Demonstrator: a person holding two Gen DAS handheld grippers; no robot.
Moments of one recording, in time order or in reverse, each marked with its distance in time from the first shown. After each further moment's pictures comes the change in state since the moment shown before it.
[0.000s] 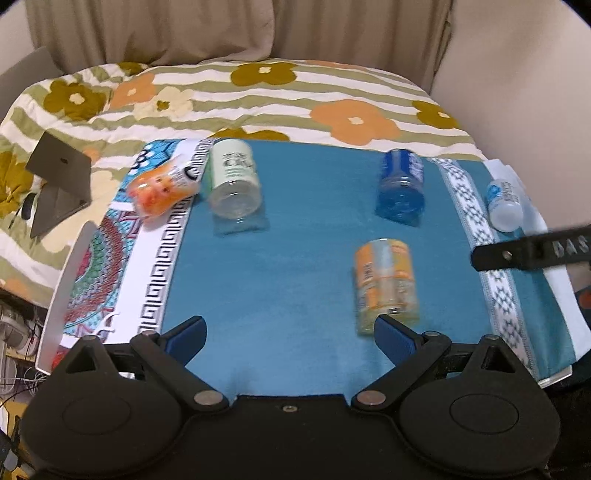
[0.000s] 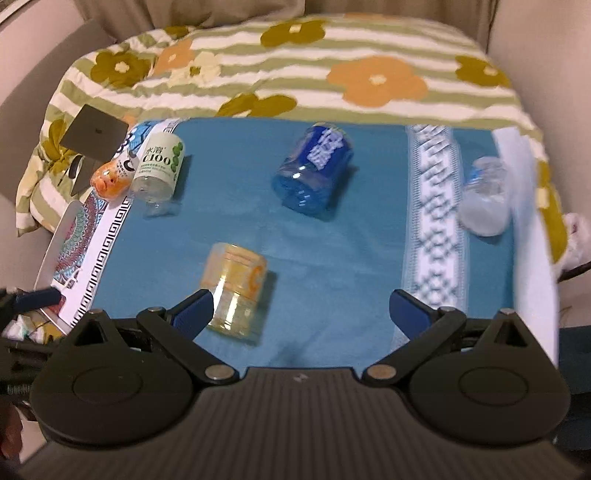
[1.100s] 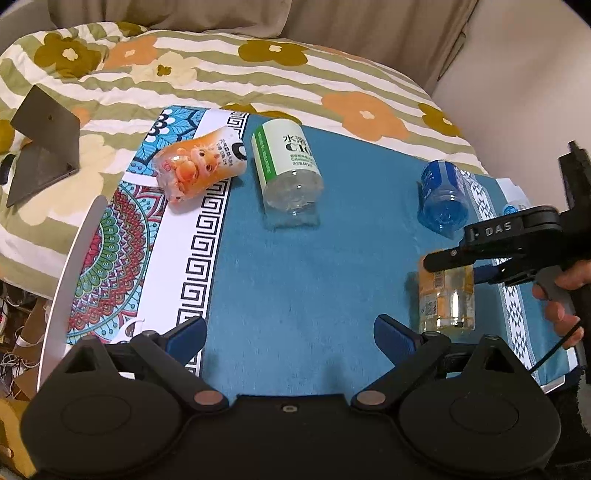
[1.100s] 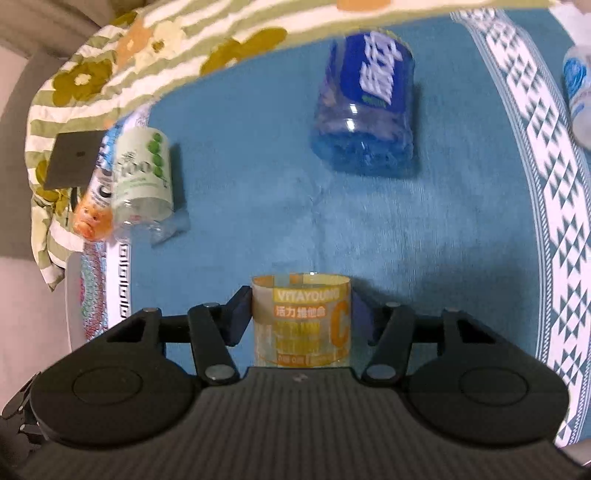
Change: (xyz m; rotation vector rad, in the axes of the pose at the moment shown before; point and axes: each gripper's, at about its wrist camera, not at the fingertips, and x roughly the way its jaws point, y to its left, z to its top) left arm 0.030 0.091 0.016 -0.079 0.063 -0.143; right arm 0.100 0.019 0.040 0.293 0.203 0.123
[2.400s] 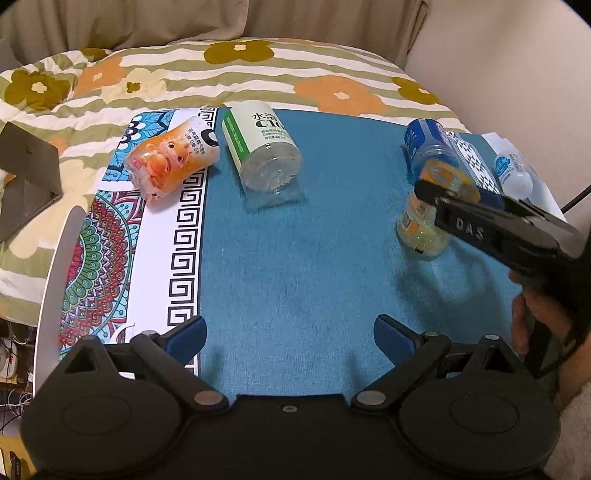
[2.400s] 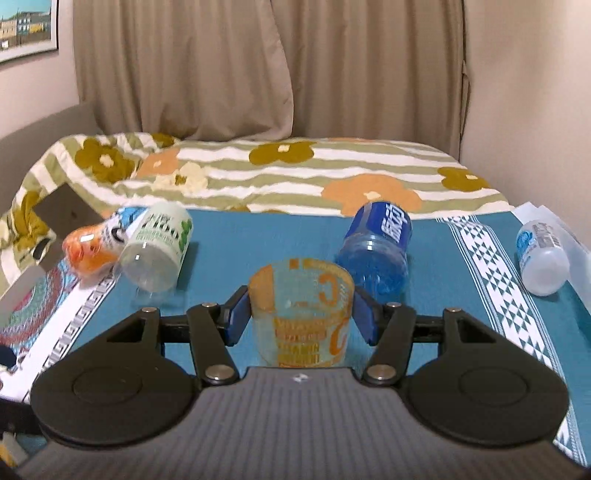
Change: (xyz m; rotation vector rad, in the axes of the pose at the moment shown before) left arm 0.019 -0.008 -0.020 0.159 0.005 0.006; right arm 0.009 0.040 -0.102 -0.318 -0.749 -0.199
